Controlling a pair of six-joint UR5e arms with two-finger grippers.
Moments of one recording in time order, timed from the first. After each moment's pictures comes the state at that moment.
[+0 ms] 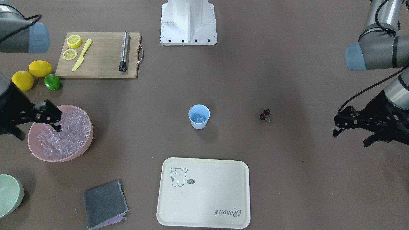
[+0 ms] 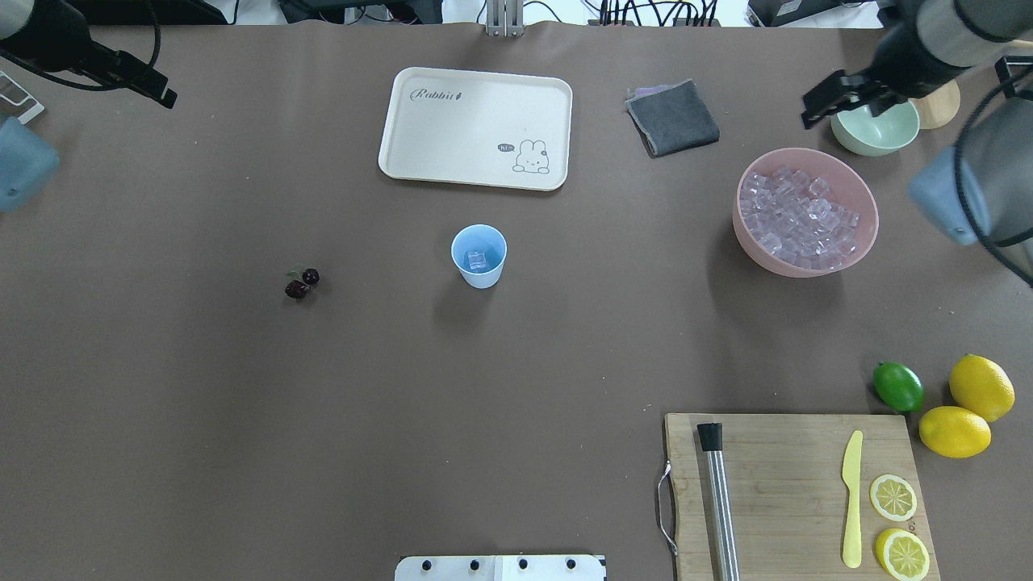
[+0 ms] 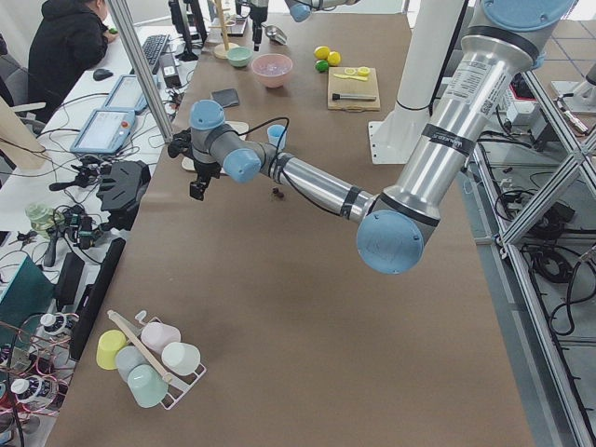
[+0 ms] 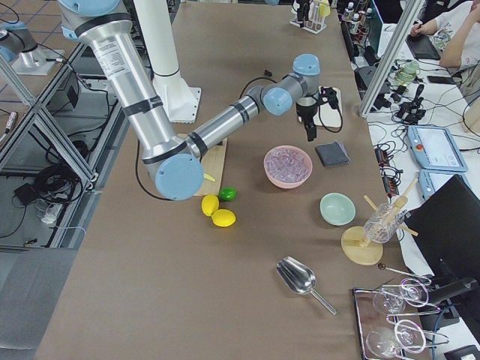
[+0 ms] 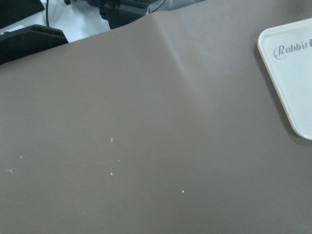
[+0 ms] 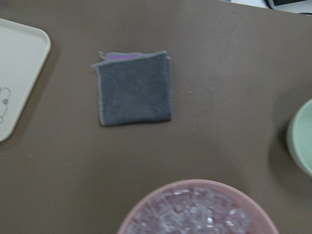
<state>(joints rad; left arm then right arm) -1.17 -1.99 -1.57 -1.89 -2.25 -0.41 1.15 -1.22 1.77 -1.48 2.19 0.49</state>
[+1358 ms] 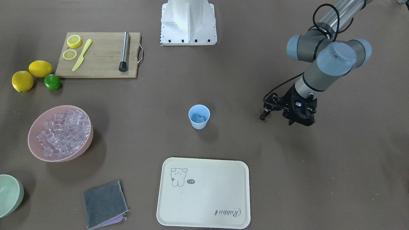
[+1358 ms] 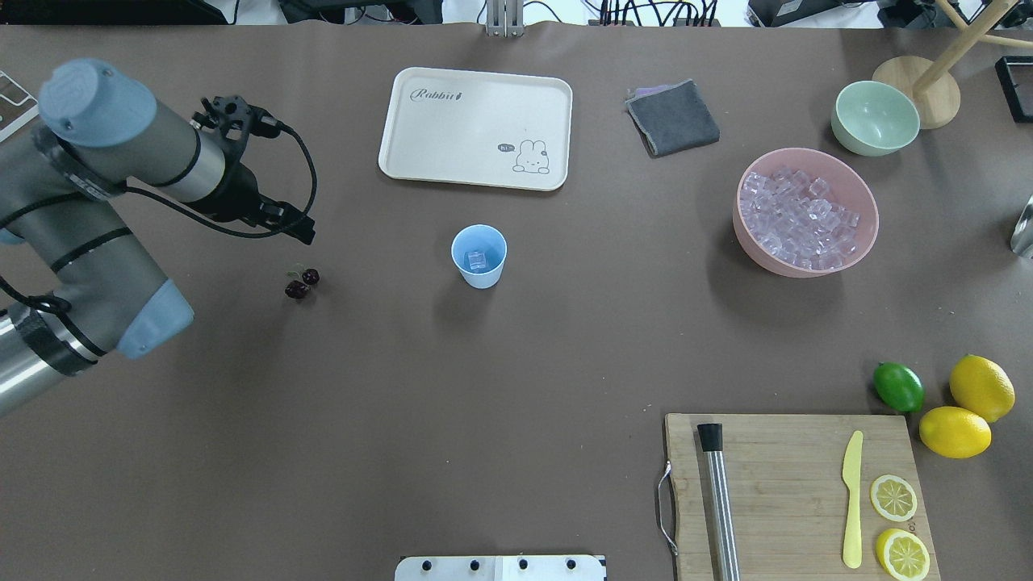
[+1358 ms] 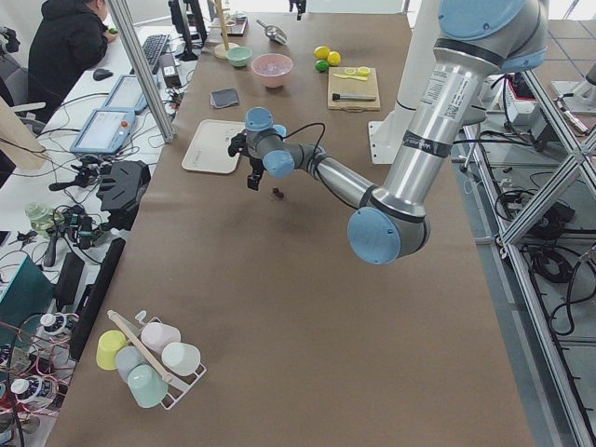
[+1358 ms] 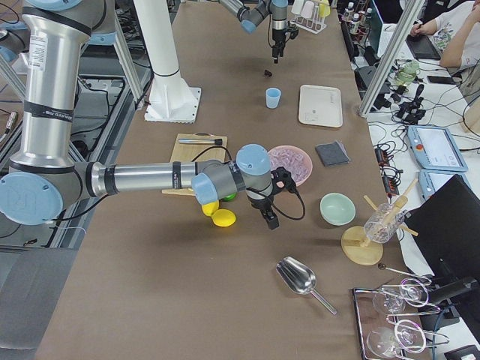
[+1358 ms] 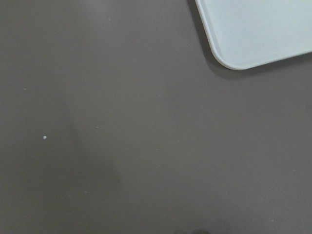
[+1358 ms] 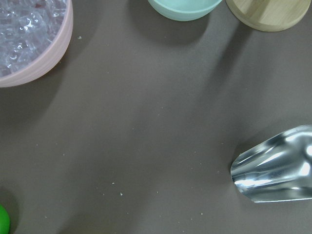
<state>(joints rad) -0.81 -1.97 -1.61 -1.99 -2.12 -0.70 1.40 -1.76 1.80 -1.19 2.30 -0.10</state>
